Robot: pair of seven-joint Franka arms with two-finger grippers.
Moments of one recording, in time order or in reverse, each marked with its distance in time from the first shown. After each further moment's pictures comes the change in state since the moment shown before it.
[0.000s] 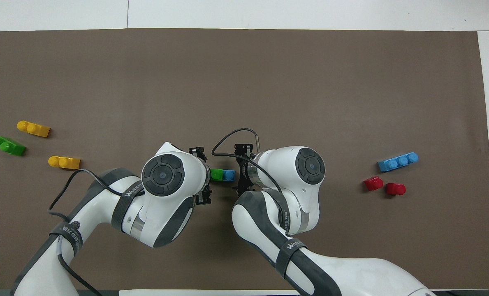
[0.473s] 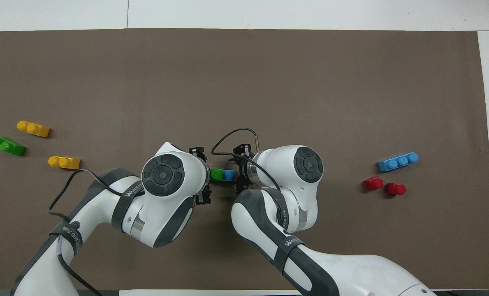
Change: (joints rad) left arm 0.000 0.000 0.000 0.000 0.000 0.000 0.000; right arm 0.001 0.006 0.001 0.003 0.001 0.000 0.000
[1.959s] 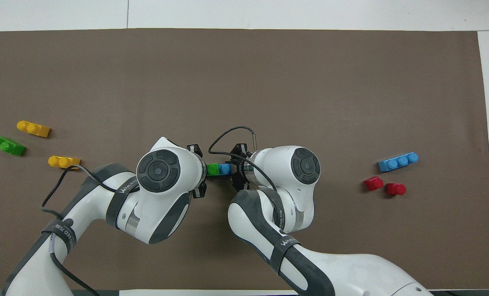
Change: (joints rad) left arm 0.017 -0.005 0.007 0.031 0.030 -0.032 0.010; right arm 0.011 0.015 -0.001 0.019 0.004 0.037 0.002
